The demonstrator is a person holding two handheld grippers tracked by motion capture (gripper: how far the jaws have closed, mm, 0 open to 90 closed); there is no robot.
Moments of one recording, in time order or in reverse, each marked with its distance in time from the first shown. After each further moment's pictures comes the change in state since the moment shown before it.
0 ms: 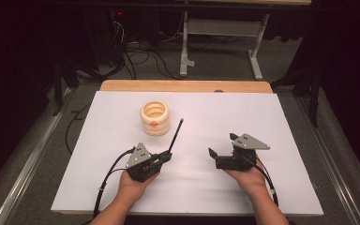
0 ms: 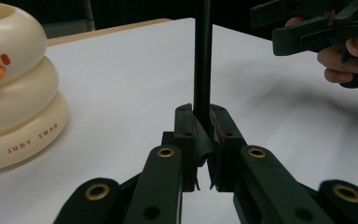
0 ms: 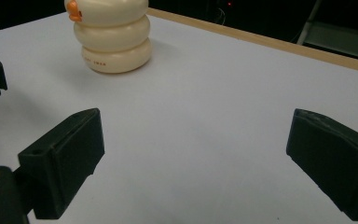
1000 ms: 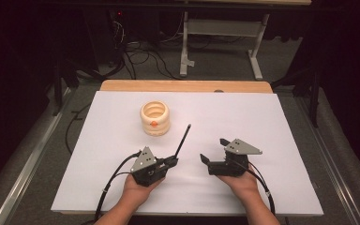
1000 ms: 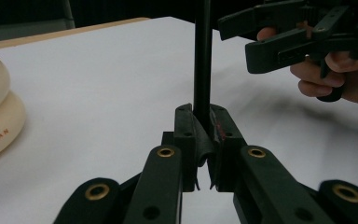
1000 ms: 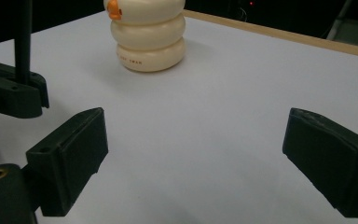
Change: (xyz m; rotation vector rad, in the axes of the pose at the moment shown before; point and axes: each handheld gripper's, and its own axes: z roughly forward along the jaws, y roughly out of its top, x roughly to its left) left arm -0.017 -0.002 0.007 0.001 -0.068 0.005; right arm 0.023 -0.005 0.005 -0.004 0.076 0.016
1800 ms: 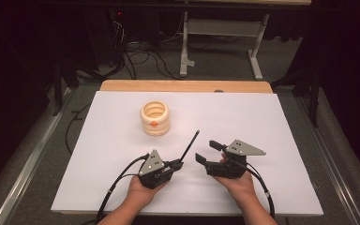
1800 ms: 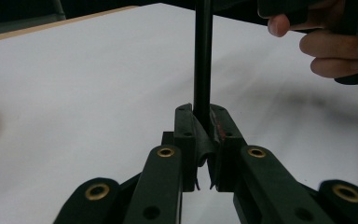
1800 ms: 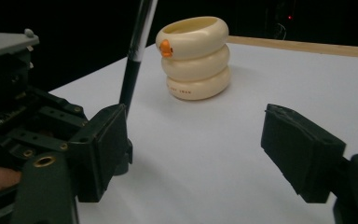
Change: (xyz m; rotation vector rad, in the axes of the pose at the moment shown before) left arm -0.010 -0.006 0.014 0.045 -0.010 0.062; right arm 0.010 0.007 -0.006 -0.105 0.175 0.093
